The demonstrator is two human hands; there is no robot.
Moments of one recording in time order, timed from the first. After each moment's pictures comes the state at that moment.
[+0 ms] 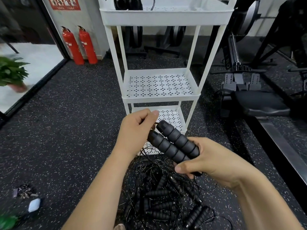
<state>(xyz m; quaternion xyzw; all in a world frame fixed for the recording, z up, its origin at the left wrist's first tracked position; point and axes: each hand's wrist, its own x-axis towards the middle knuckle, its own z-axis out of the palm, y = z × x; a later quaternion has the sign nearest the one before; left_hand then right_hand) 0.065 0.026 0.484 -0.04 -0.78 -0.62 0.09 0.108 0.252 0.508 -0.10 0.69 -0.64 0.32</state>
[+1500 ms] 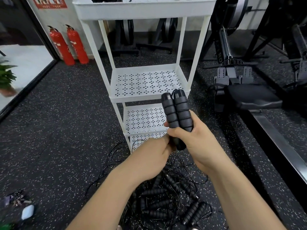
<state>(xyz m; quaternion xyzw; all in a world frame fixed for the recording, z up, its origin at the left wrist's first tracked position) 0.086 0.080 0.465 -0.15 -0.92 -0.32 -0.17 0.078 0.243 0.477 0.02 0.70 -0.71 0.06</state>
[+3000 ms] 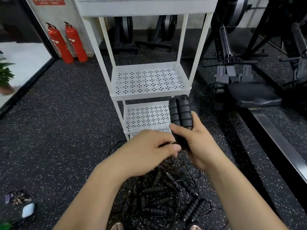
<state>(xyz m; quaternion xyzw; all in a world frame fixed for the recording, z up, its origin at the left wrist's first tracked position) 0.097 0.056 0.514 -0.19 -0.89 -0.37 -0.19 0.069 0.244 0.450 0.04 0.61 -0.78 0.09</state>
